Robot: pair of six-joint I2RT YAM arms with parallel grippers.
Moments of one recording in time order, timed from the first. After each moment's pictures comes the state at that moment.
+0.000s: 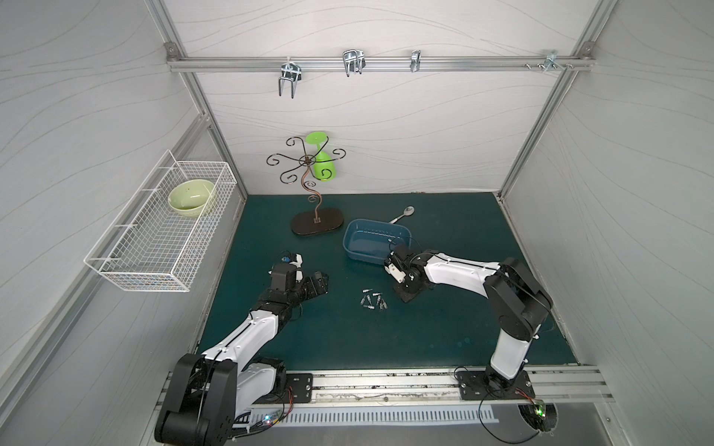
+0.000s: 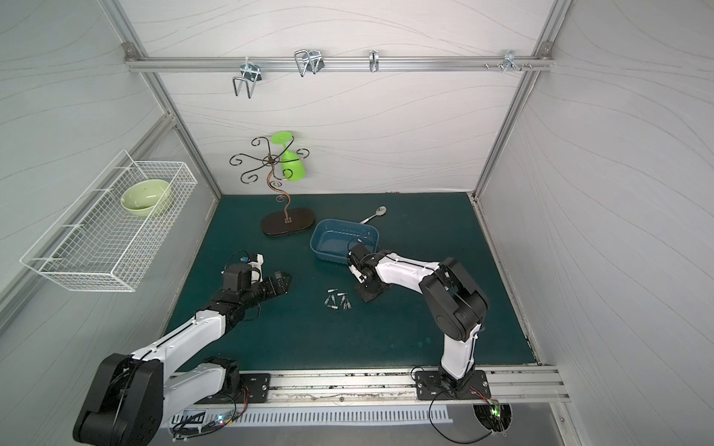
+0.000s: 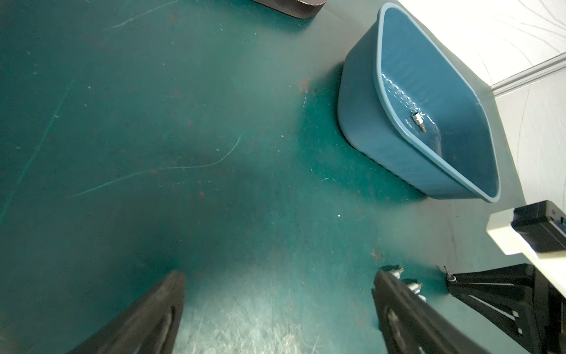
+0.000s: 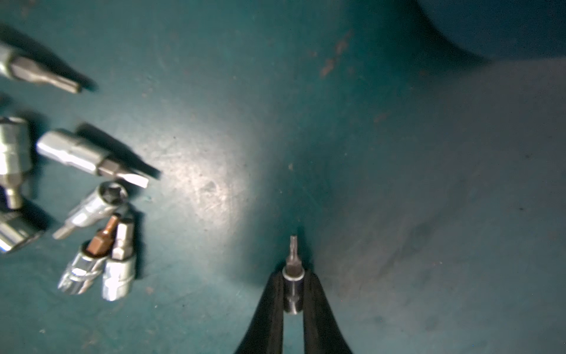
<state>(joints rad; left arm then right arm) -0.15 1.10 0.36 0.02 0.21 -0.51 0.79 1.81 1.12 -0.69 0.02 0.04</state>
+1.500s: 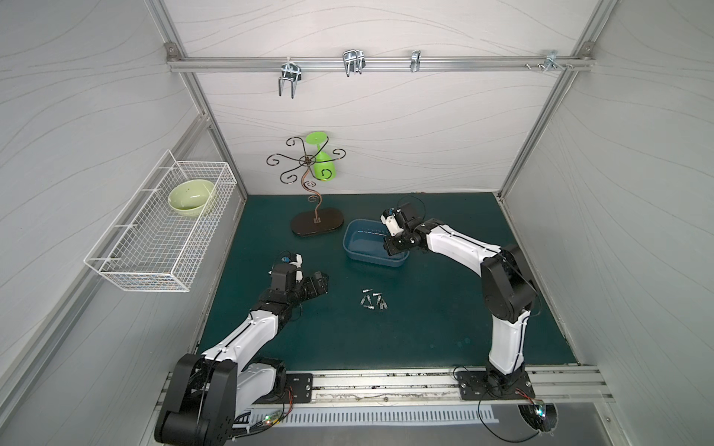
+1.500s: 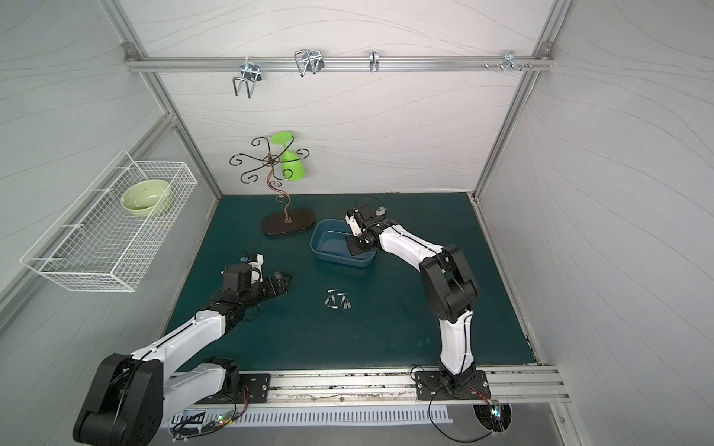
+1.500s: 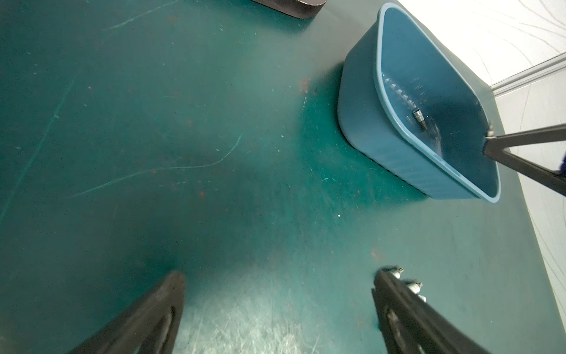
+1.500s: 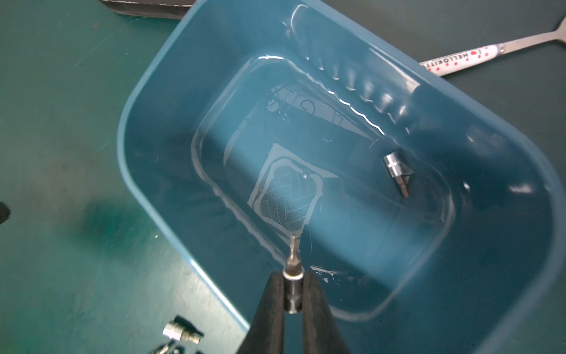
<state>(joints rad) -0.15 1.10 0.36 0.02 0.21 -0.51 0.63 1.98 1.51 -0.50 -0.15 0.14</state>
